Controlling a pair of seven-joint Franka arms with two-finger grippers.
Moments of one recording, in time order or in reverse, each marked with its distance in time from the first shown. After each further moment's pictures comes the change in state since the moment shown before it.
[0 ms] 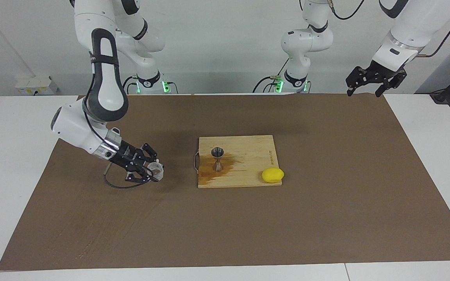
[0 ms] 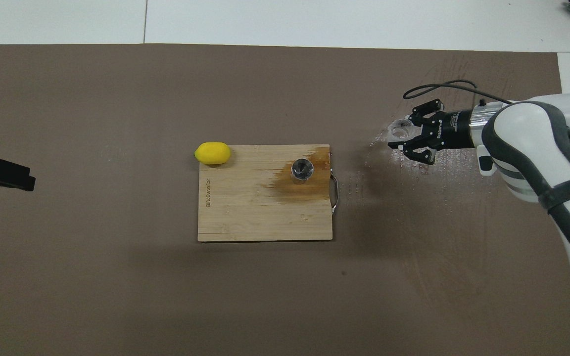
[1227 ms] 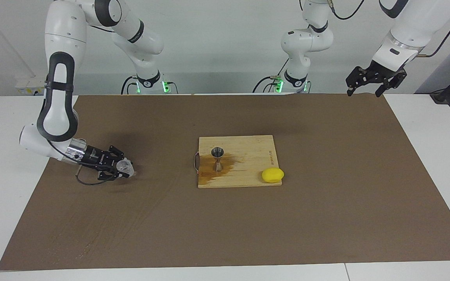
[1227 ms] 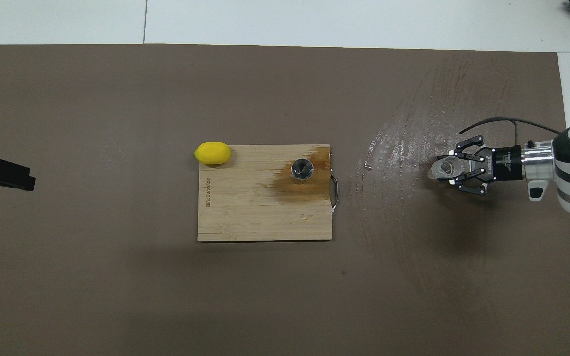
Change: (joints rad) left arm 0.000 0.000 0.000 0.000 0.000 0.000 0.000; right arm -0.274 0.117 -0.001 -0.049 0.000 -0.216 -0.558
